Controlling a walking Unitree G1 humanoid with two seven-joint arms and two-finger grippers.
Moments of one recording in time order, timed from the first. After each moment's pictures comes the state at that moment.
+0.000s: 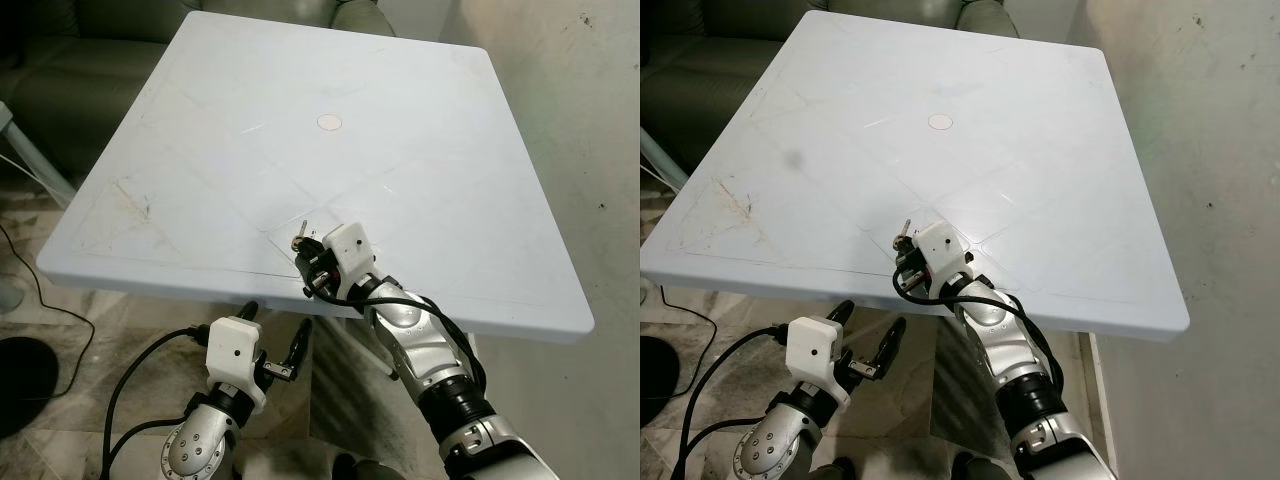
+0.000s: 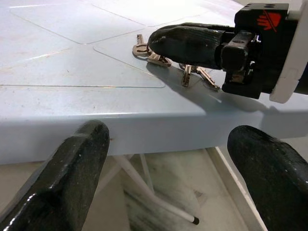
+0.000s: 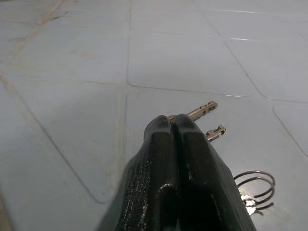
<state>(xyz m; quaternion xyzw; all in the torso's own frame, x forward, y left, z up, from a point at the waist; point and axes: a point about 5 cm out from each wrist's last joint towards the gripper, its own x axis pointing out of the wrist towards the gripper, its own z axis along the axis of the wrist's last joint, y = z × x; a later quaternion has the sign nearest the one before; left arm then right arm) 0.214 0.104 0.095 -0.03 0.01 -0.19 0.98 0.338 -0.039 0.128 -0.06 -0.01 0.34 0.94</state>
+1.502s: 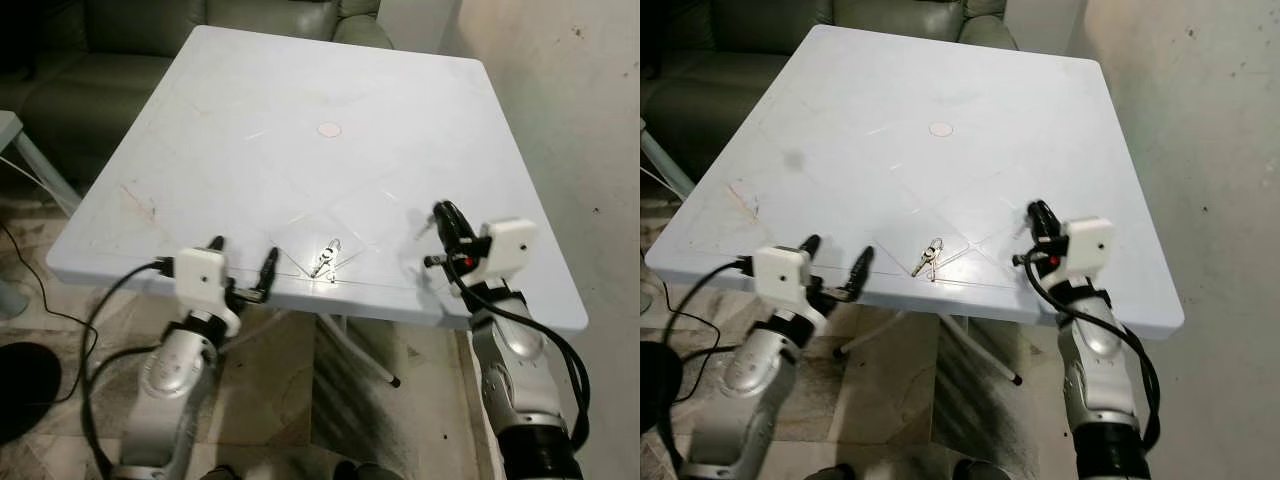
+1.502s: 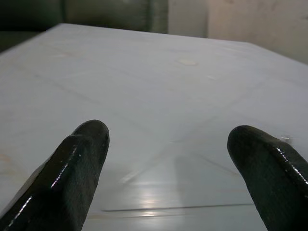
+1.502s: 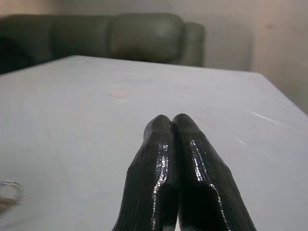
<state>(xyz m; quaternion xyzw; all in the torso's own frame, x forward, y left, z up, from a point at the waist) 0.282 0.156 0.137 -0.01 -0.07 -0.11 0.99 0.311 -0.178 0.145 0.02 -0.14 0.08 0.99</state>
